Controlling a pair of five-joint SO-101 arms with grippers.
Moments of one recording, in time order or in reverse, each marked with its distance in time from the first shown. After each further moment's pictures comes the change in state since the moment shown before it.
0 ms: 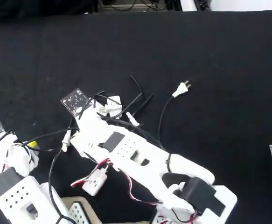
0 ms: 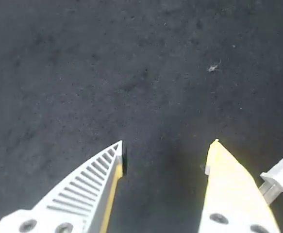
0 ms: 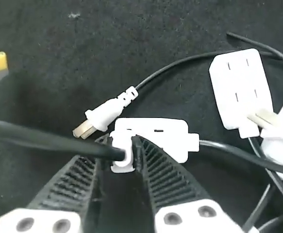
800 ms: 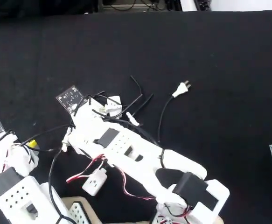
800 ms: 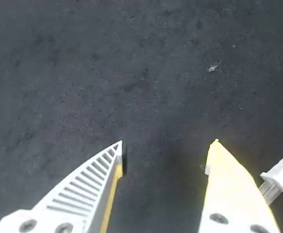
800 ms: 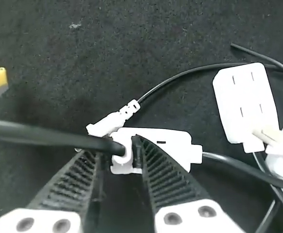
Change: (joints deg) left arm 0.0 0.0 0.0 0.0 0.0; right arm 0.0 5.1 -4.9 -0.1 0.1
